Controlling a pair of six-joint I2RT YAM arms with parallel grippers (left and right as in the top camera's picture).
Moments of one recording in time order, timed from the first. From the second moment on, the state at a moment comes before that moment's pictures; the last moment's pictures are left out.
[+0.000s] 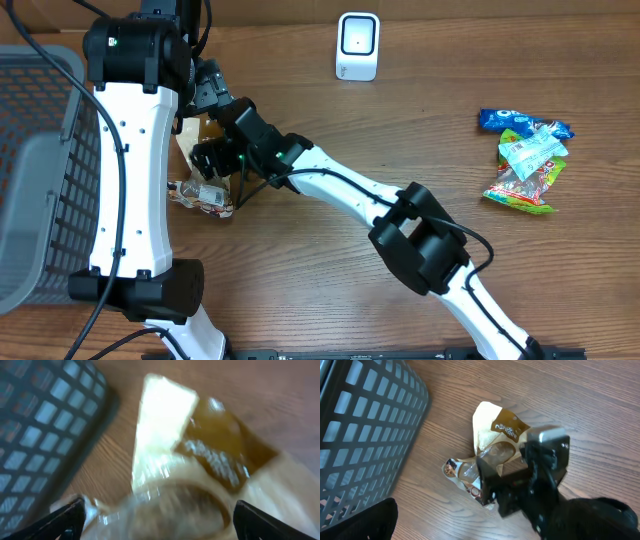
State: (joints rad) left arm -0.10 1.87 2.30 -1.68 -0.33 -0.48; right arm 0.87 2.45 2.02 -0.20 -0.23 0.48
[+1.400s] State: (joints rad) left arm -0.10 1.87 2.30 -1.68 -0.33 -0.48; right arm 0.82 2.46 2.07 -0.86 0.04 0.18
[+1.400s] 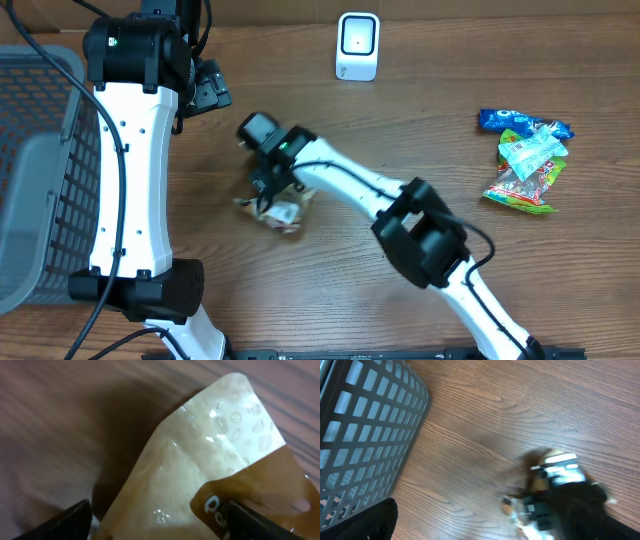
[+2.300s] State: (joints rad) left arm -0.10 1.87 2.30 -1.68 -0.33 -0.48; right arm 0.30 2.22 2.03 -1.14 -0.34 0.37
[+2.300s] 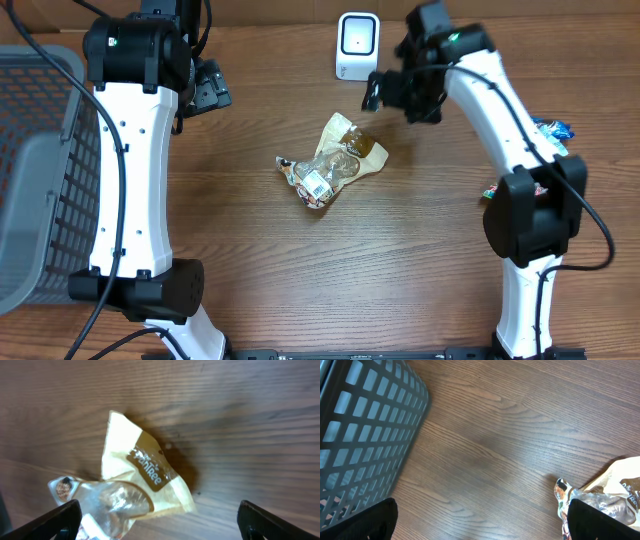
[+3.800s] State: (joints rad) left arm -0.10 1.87 2.30 -1.68 -0.33 -0.48; right arm 0.43 2.22 1.86 -0.96 -0.39 0.14
